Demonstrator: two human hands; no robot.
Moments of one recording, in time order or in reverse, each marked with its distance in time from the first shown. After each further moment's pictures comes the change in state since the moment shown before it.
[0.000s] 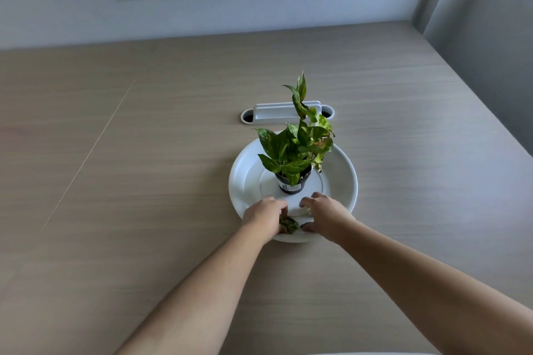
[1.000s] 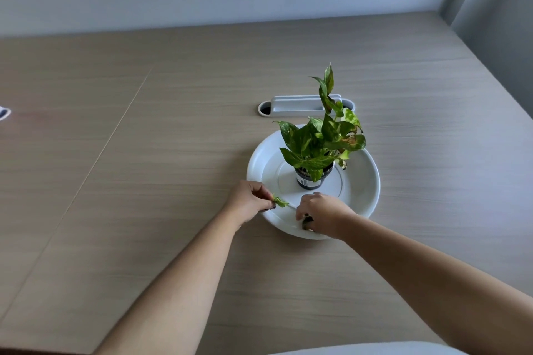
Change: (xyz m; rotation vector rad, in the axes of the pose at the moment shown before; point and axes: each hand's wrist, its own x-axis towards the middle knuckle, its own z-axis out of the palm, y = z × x) left_hand -0.010 -0.064 -0.032 -0.854 0.131 -0.216; right_hand 0.012 -0.034 0.001 -0.133 -0.082 -0.236
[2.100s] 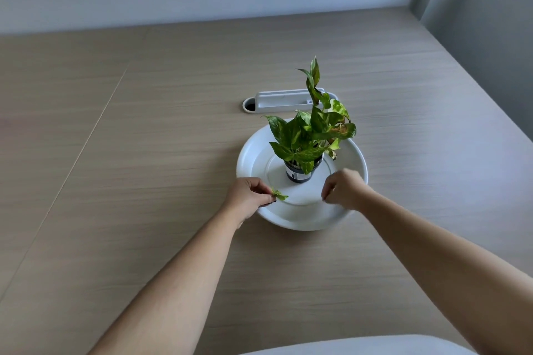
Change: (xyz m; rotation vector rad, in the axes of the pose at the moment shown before) left_hand 0.003 -0.003 0.013 -0.148 -0.036 0.056; right_hand -0.013 0.039 -0.018 0.393 0.201 0.457
